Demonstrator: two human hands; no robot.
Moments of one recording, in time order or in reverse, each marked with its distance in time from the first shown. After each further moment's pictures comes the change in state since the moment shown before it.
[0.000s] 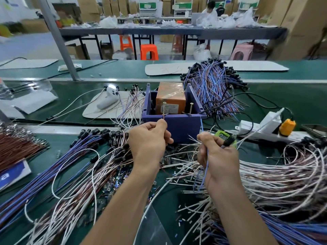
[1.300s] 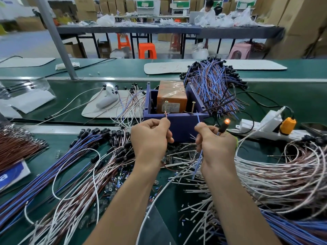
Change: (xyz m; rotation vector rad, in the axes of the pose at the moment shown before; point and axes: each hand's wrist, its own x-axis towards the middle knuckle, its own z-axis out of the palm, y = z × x) left_hand 0.010 -0.010 -0.002 -0.045 -0.039 0.076; right_hand 0.014 -0.003 0.025 -0.225 0.139 -0.076
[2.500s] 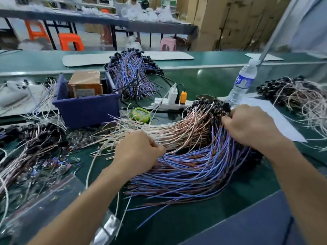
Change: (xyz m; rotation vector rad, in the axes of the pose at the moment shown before) left_hand -0.150 0.009 0.064 0.978 -0.751 0.180; right_hand -0.019 -0.144 -0.285 -1.728 0.242 -0.184
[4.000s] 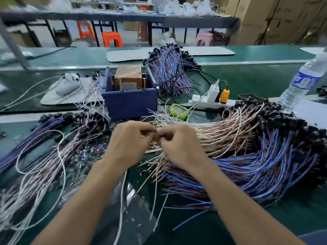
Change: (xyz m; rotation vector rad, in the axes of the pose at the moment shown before) left_hand -0.002 -0.088 -0.048 -0.047 0.433 0.197; right_hand -0.082 -0.195 0.078 0.905 -0.201 -0.642
